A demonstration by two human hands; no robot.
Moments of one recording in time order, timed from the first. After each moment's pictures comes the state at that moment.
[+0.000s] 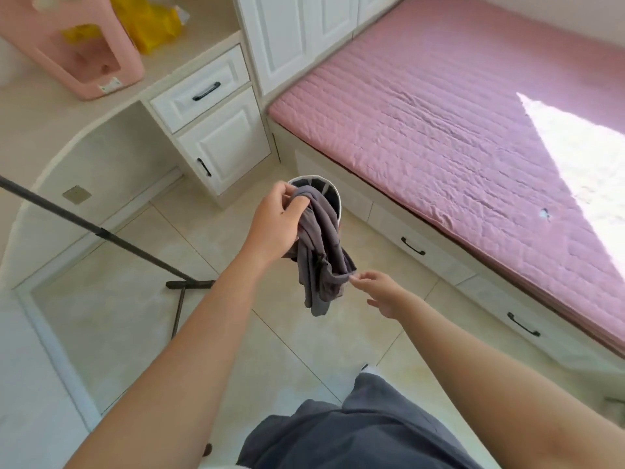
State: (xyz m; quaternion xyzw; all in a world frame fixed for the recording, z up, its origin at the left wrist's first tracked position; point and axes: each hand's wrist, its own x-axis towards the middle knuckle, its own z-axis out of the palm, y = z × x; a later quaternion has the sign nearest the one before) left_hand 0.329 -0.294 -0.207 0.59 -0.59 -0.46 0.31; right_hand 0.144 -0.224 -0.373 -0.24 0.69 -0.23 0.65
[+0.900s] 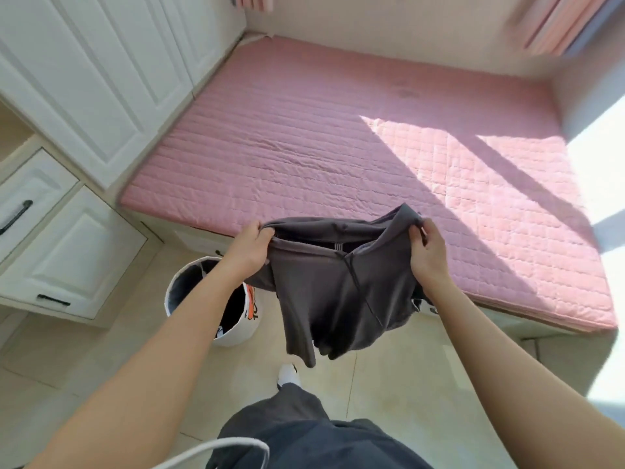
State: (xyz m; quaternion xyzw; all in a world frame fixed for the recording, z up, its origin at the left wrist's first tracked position) left_hand 0.107 -0.476 -0.258 0.51 -0.69 -0.51 0.09; right_hand -0.127 -0.292 -0.292 -0.25 0.80 -0.52 0.17
